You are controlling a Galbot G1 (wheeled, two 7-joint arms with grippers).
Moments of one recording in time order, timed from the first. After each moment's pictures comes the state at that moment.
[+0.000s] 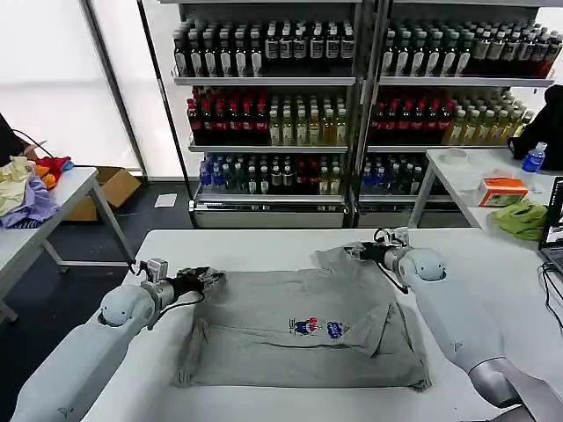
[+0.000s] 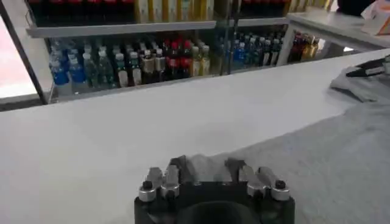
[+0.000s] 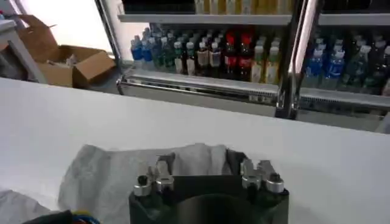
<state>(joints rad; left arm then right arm) 0.67 -0.90 -0.01 -1.35 -0.70 0.51 0.25 -0.39 1.14 0.02 0.96 0.57 -0.56 -0.29</state>
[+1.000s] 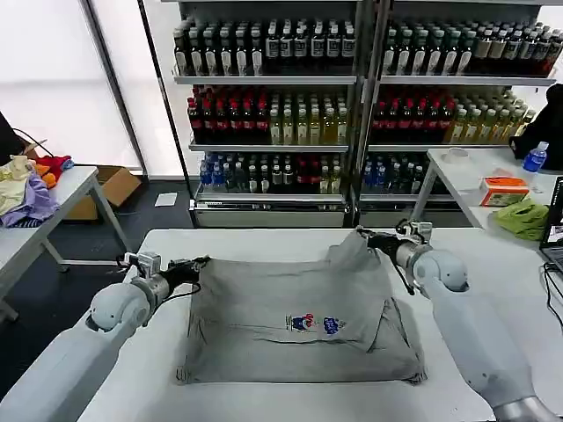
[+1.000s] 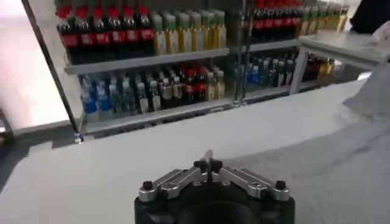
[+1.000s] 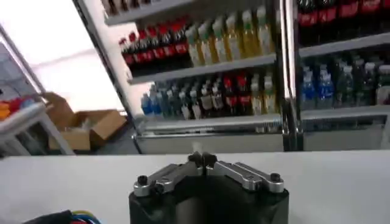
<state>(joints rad) 0.77 -0.84 -0.11 -1.60 -0.72 0.52 0.07 -0.67 1.02 0.27 1.49 0.87 -0.58 -0.07</state>
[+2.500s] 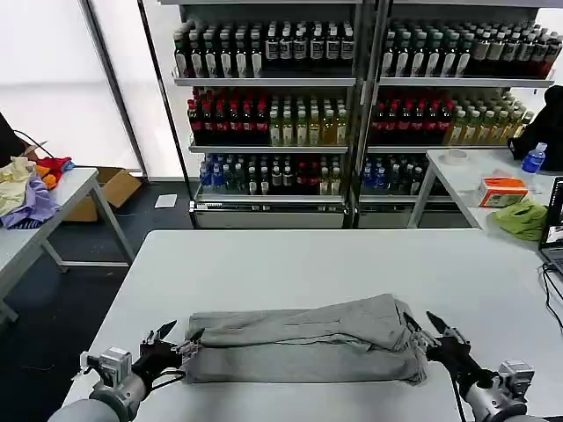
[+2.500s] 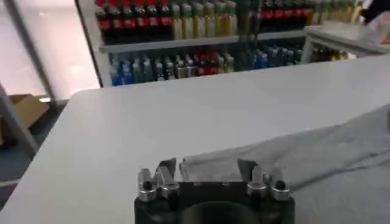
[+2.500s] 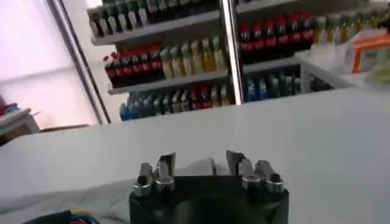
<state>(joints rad) 1.55 -0.91 -0.50 -2.18 -0.64 0.53 -0.18 -1.65 1.15 0.83 2.16 0.66 -0.33 -0.12</state>
